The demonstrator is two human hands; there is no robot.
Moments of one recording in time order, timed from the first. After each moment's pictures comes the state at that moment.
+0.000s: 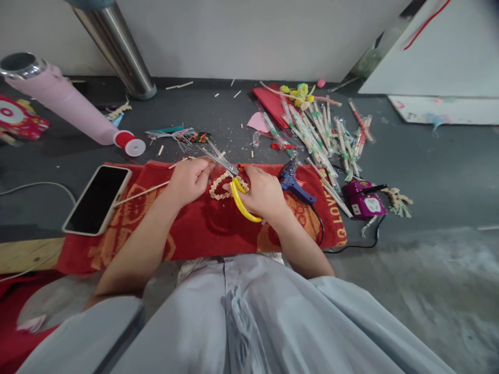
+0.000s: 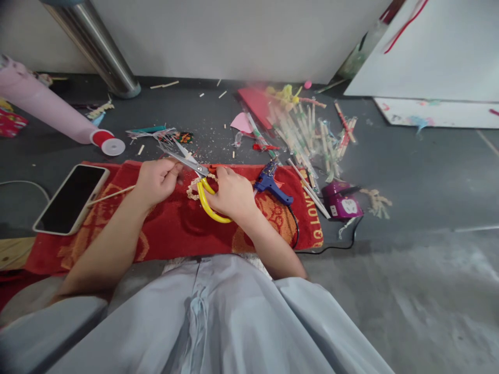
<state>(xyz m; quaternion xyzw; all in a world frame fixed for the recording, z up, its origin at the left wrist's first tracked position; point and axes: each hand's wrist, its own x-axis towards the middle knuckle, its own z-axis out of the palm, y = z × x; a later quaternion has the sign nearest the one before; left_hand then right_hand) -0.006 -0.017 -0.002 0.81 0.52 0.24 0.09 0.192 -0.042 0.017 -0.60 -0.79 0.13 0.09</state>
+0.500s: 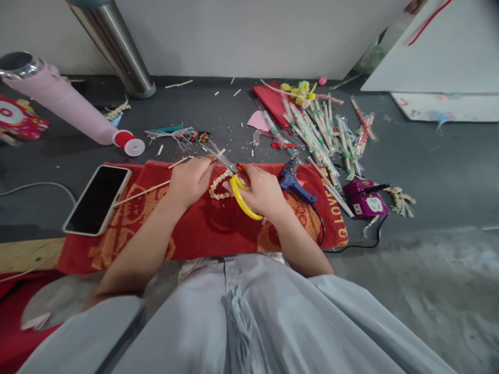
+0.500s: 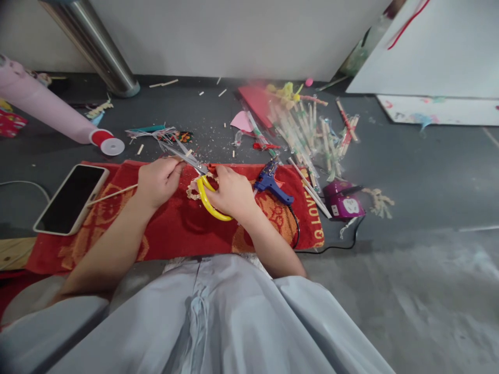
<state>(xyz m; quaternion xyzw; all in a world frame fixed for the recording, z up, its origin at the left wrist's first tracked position) -0.002 -0.021 -0.011 0.81 0.53 0.26 0.00 0.195 -0.037 0.010 -0.58 -0.78 0.18 0.14</state>
